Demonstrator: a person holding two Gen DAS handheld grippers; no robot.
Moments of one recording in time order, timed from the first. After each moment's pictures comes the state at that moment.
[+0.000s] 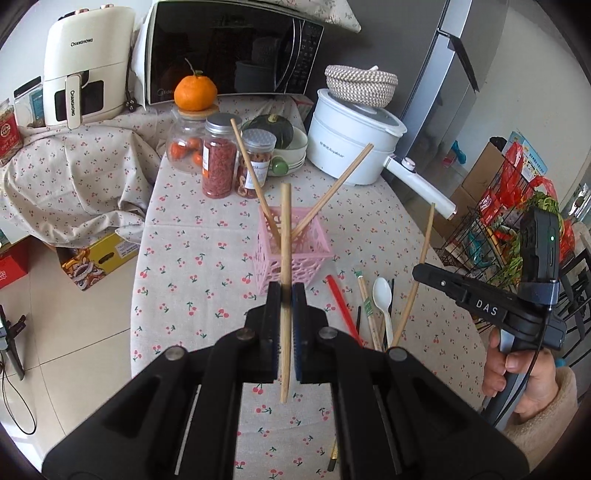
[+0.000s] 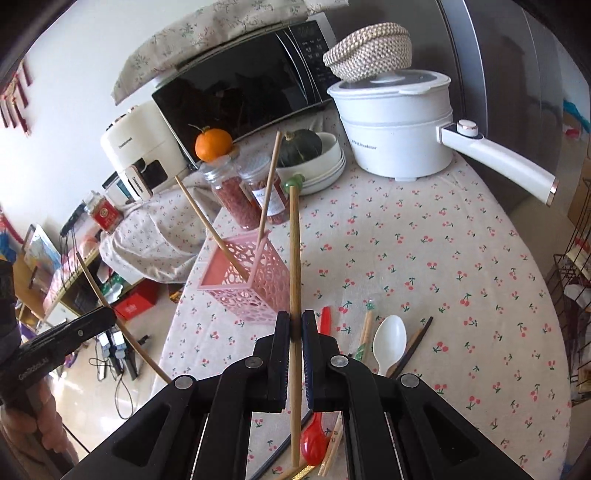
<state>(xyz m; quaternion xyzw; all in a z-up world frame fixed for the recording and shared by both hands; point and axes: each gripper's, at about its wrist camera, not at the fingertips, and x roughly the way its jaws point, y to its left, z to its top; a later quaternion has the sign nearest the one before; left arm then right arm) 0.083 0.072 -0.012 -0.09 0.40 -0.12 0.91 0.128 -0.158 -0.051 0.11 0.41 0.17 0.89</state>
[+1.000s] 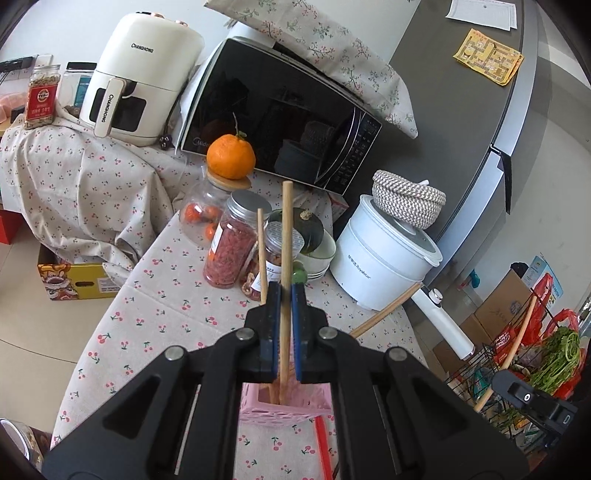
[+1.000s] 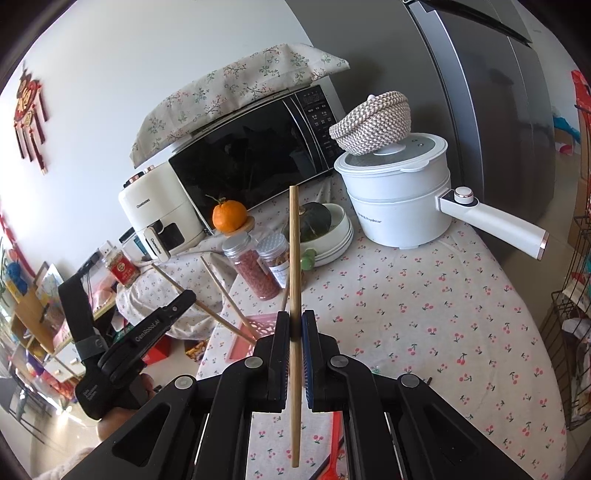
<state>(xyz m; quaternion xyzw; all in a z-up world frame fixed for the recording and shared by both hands) 0.154 0.071 -0.038 -0.23 0.25 -0.02 0.94 0.133 -0.167 0.000 0.15 0.32 0.17 0.92</state>
